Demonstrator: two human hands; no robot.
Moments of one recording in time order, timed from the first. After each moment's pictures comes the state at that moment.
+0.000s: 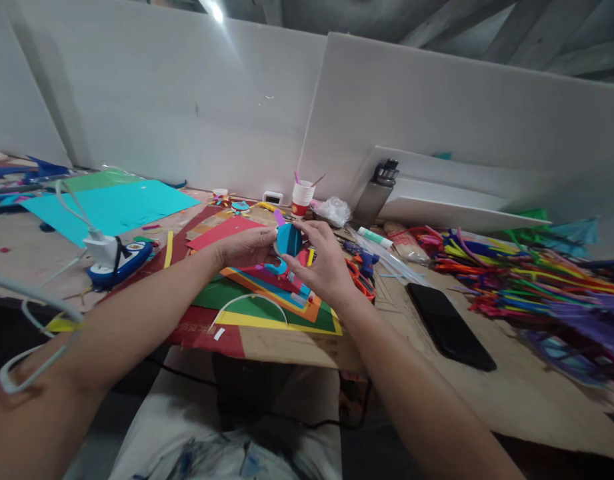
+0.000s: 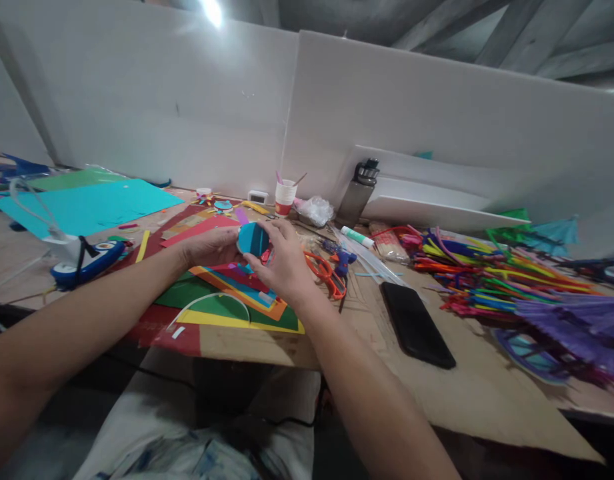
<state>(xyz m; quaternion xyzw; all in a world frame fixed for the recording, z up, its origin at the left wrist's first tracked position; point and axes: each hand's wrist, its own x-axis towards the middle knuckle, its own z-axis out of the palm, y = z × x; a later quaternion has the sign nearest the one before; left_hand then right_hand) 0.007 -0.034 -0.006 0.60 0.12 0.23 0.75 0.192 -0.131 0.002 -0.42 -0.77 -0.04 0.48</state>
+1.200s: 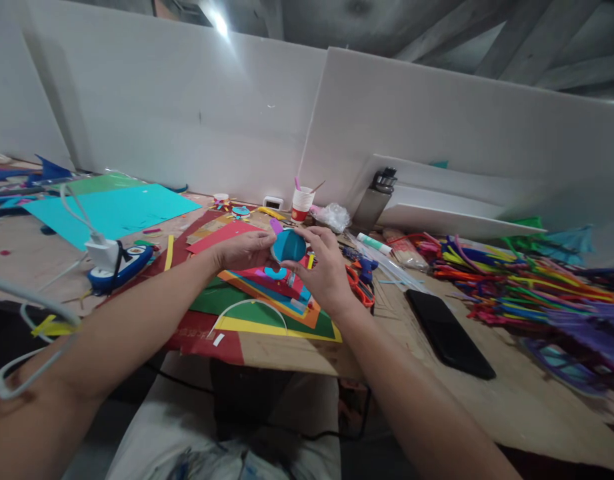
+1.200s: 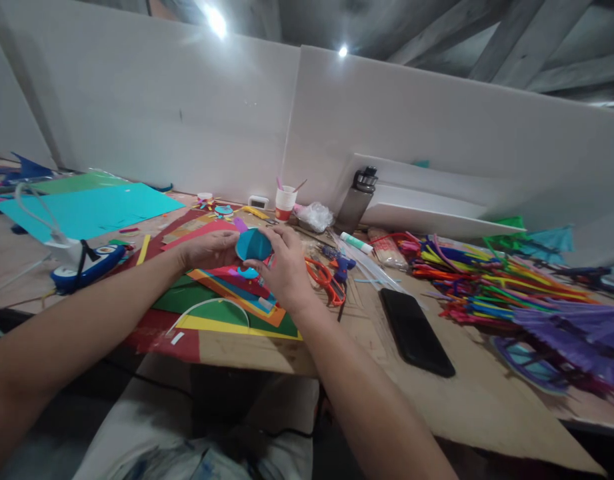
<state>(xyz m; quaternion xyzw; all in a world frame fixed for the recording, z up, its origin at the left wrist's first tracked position) 0.002 -0.036 0.000 0.62 0.13 0.23 0.74 0.192 -0.126 -0.005 -0.42 -0.76 -0.08 0.50</state>
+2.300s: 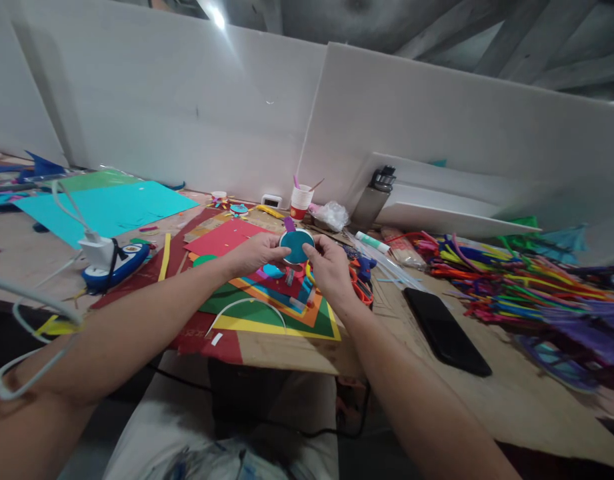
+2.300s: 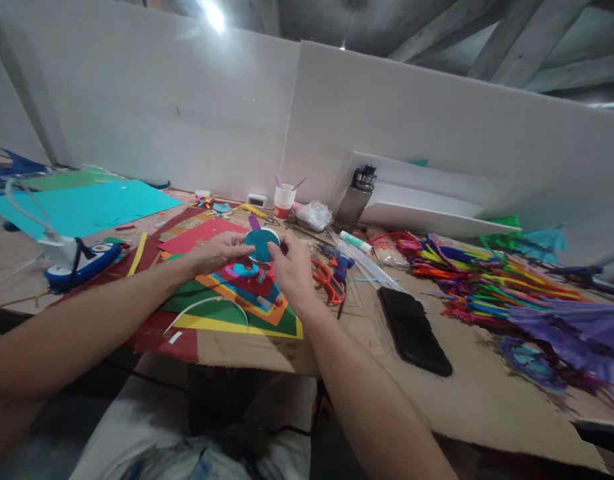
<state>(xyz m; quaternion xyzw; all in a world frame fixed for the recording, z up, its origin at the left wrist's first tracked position) 0.027 -0.061 0.004 0.69 0.21 0.29 0.63 0.191 -0.123 0.000 -0.53 -0.59 0.22 0.57</state>
